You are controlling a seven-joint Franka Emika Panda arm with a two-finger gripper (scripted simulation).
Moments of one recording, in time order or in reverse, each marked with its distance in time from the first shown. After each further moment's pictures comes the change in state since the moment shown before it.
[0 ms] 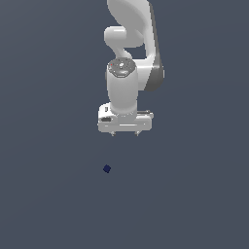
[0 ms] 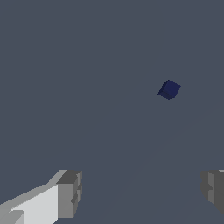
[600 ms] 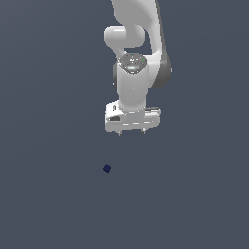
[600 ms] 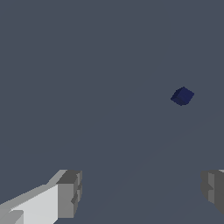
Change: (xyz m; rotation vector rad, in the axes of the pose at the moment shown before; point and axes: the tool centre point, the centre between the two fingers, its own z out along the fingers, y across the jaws) arm 0.001 -0.026 -0.009 -0.003 0.003 -0.081
